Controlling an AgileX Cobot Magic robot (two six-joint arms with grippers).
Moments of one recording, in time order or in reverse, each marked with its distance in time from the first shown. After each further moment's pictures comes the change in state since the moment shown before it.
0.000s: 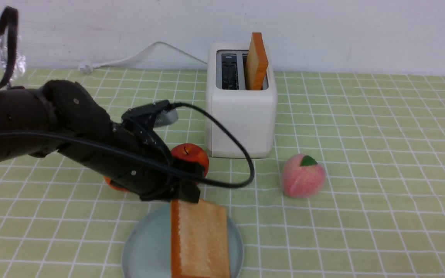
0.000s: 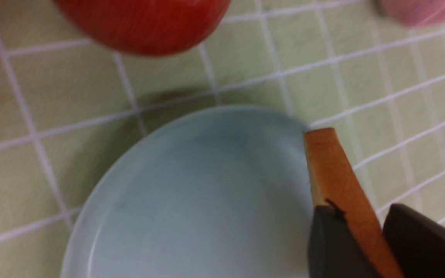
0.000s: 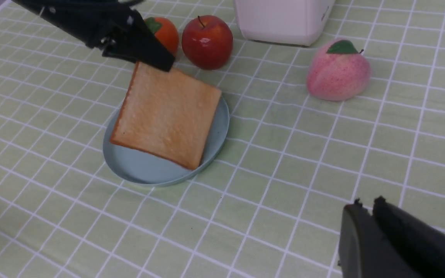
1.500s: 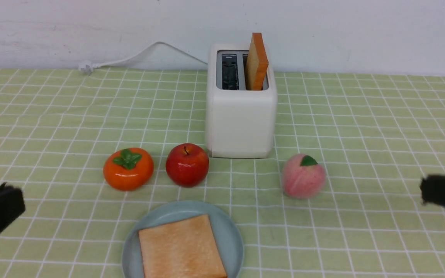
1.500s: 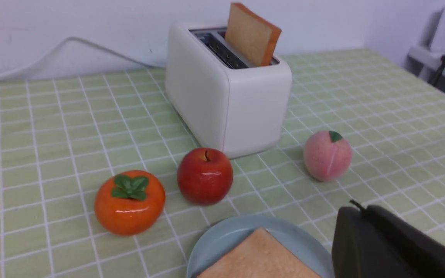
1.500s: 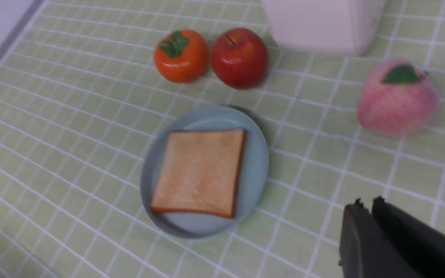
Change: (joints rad) right arm 0.000 0.537 -0.172 0.268 -0.151 -0.214; left arm 0.000 -1.356 0.580 0.315 -0.227 -0.158
